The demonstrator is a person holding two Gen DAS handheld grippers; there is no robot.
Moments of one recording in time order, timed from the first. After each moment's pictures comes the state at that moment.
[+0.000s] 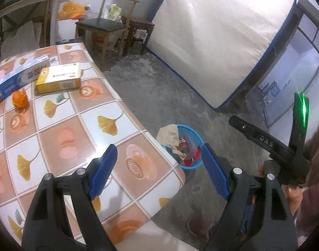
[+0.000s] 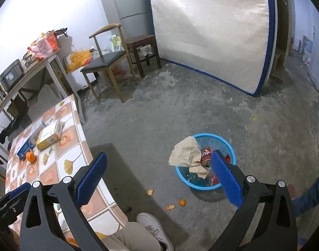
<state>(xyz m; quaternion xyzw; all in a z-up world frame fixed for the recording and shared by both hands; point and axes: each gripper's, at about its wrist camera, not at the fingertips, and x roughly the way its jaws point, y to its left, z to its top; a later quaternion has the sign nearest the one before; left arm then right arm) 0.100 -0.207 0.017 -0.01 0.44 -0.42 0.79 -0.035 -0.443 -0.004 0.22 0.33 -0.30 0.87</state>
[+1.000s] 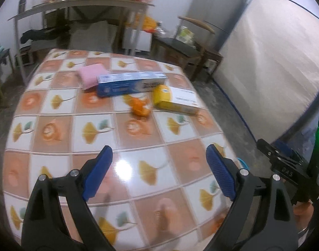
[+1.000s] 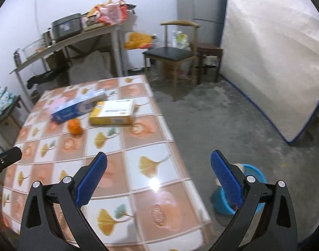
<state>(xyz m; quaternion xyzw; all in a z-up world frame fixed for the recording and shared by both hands) 0.179 -0.016 0.032 -0.07 0.42 -0.22 0.88 0.096 -0.291 0.018 0.08 0.36 -0.14 0.92</state>
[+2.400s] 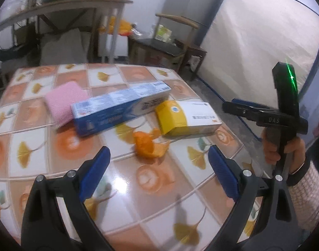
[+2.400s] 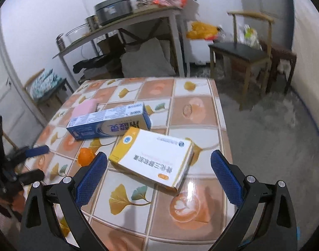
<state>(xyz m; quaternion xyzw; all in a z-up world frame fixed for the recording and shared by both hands) 0.300 -0.044 -0.023 -0.02 0.39 -0.32 0.86 0.294 -0.322 -0.034 0.11 0.39 0.09 0.91</state>
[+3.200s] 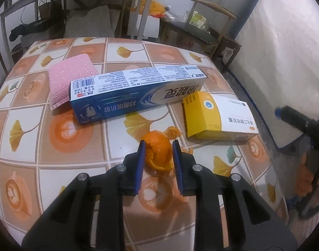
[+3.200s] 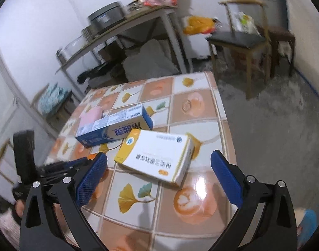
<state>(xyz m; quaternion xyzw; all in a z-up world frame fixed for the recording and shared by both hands) 0.336 -0.069 -0.058 -0.03 0.46 -0.21 0.87 0.298 -0.333 -0.031 0.13 0.38 0.12 0.91</state>
